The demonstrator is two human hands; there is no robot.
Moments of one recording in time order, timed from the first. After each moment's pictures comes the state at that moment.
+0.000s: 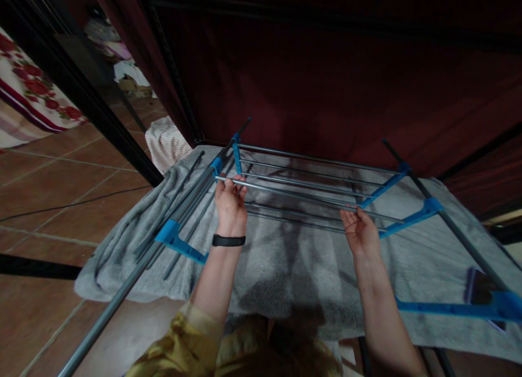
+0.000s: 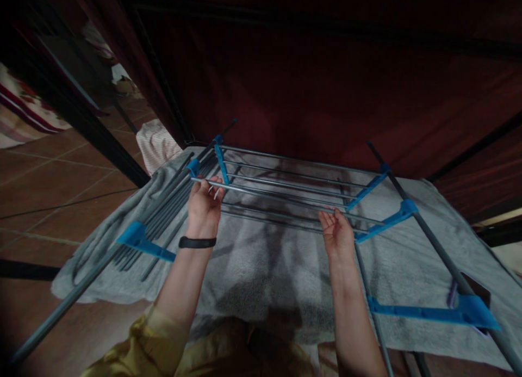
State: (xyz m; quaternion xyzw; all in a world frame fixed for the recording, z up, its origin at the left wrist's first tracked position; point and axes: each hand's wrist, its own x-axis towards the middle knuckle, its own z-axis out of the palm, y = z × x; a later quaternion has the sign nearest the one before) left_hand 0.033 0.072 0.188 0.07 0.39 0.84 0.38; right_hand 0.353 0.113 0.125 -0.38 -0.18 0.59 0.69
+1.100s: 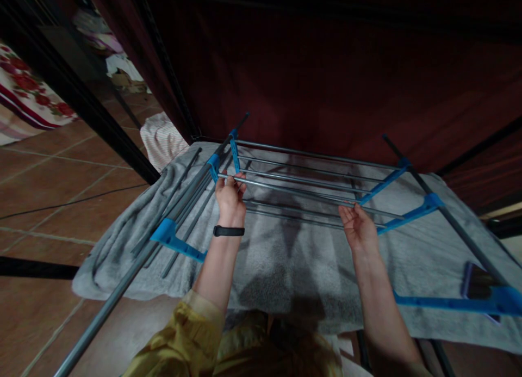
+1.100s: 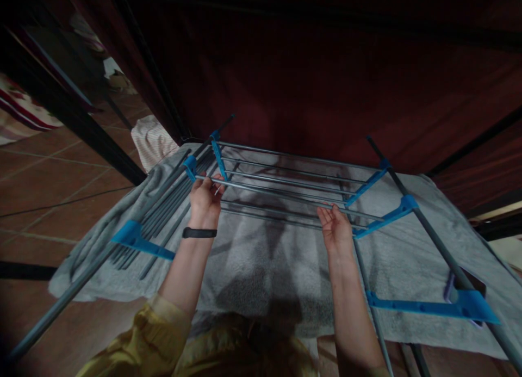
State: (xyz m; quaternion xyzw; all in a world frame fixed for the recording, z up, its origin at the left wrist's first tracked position) left_hand 0.028 0.089 0.176 0.07 0.44 0.81 0.37; right_hand 0.353 0.117 0.123 -0.40 -0.18 0.58 0.68
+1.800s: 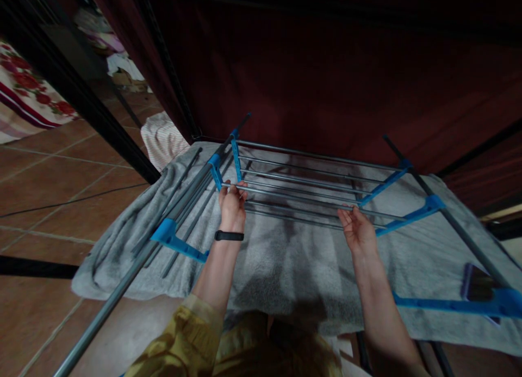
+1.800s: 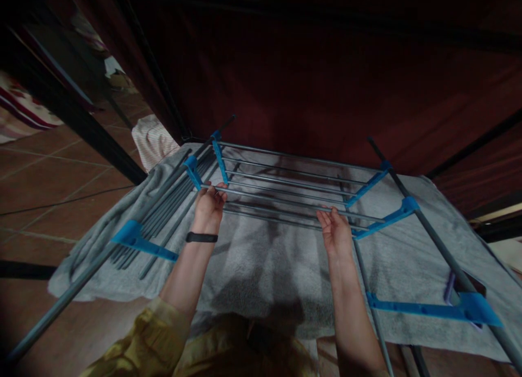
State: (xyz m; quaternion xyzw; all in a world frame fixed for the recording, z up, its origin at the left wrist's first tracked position) left_hand 0.025 0.088 0.145 0.04 0.45 0.80 0.40; right_hand 0.355 0.113 0.115 -0.40 -0.20 0.58 0.68
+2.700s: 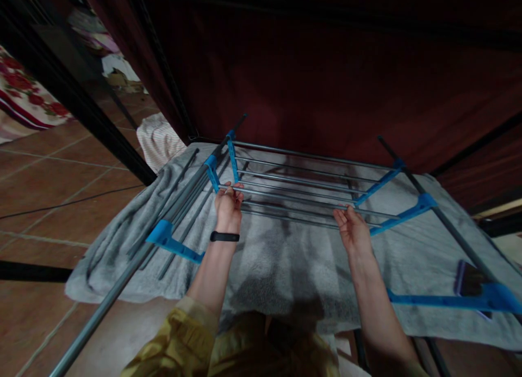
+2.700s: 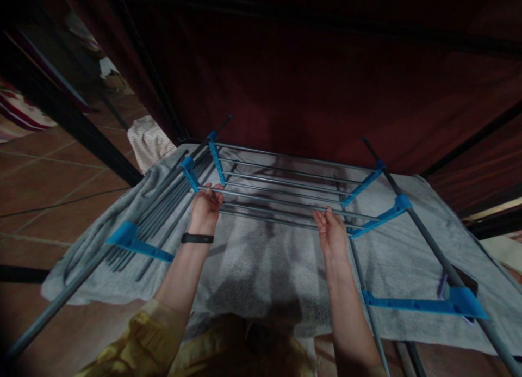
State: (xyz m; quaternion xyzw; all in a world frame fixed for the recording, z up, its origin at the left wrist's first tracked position) left_hand 0.024 0.085 0.144 0.04 0.44 0.80 0.42; right_hand 0.356 0.112 0.104 -0.38 -0.23 0.57 0.69
